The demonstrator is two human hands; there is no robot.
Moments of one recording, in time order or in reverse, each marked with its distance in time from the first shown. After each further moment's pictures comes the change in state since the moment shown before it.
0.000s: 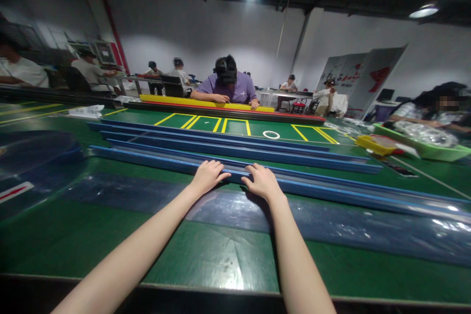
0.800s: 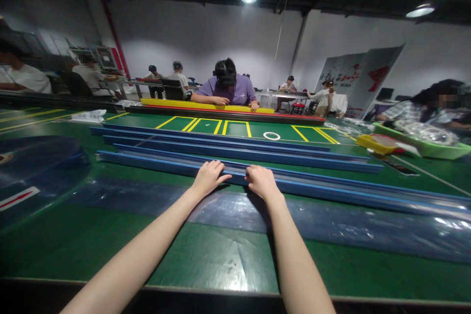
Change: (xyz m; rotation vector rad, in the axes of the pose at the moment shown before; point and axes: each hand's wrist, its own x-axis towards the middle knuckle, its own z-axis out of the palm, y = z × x) left_hand 0.000 -0.001 -0.005 -0.023 0.002 -0.025; right_hand 0.005 -0.010 -0.011 -0.119 -0.041 0.004
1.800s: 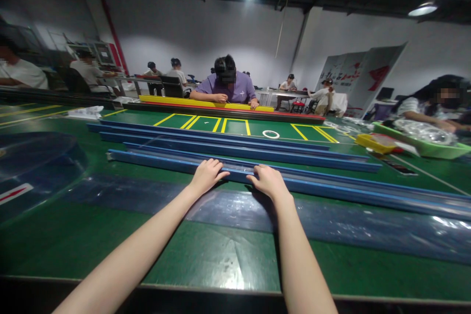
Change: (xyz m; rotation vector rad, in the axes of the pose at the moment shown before) left_hand 0.000 0.000 0.005 0.045 0.026 0.002; right_hand -0.010 0.021 0.004 0.075 0.045 0.051
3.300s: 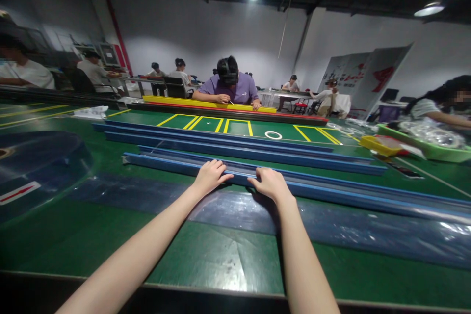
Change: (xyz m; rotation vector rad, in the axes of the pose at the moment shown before) left_hand 0.000 0.001 -0.002 -0.043 -0.013 0.020; right_hand -0.001 -0.006 -0.004 0.001 -0.046 0.017
